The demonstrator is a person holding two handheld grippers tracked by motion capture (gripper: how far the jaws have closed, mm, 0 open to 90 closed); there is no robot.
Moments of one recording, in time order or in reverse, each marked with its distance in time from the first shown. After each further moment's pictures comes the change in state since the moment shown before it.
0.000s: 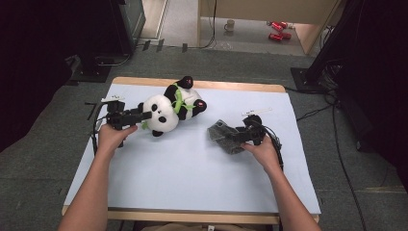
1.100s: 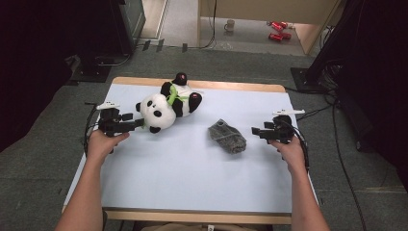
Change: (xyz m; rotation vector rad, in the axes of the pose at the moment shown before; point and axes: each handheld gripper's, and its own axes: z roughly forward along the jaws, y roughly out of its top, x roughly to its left) left arm 0.001 -0.017 -0.022 0.044 0.089 0.114; right arm -0.064 -0.025 -0.055 -0.136 -0.141 0.030
